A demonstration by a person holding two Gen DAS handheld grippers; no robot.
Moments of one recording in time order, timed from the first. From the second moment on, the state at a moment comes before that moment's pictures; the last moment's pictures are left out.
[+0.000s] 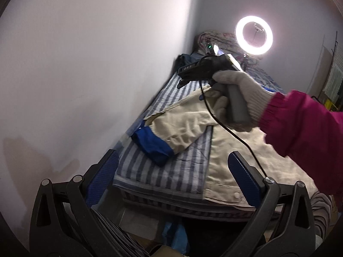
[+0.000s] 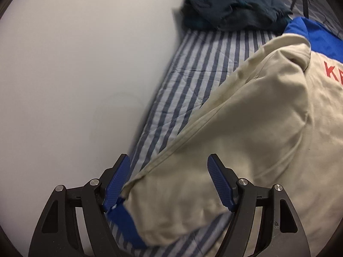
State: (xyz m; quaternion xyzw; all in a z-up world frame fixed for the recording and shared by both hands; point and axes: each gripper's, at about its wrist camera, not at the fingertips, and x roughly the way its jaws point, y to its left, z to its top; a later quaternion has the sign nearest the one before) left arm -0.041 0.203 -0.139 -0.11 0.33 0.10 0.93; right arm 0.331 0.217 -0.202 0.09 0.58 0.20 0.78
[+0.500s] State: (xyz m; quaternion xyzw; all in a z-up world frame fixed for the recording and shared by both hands) left arm -0.025 0.212 -0.151 -0.10 0.34 0.11 0.93; right arm 0.369 0.249 -0.256 -0.01 0.63 0.12 0.77
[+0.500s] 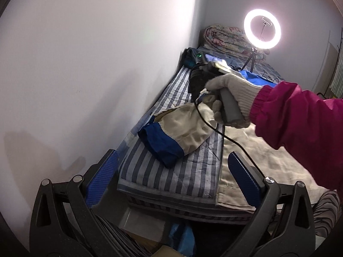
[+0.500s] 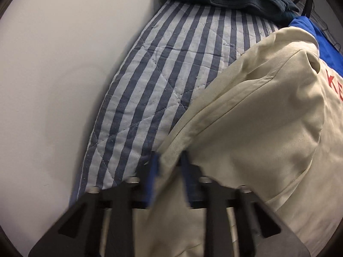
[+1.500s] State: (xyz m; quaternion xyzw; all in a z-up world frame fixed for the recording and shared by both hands) left arm 0.101 0.204 -0.192 -0.16 0.40 0.00 0.90; right arm 0.275 -0.044 -0.219 0.11 0.60 0.15 0.78
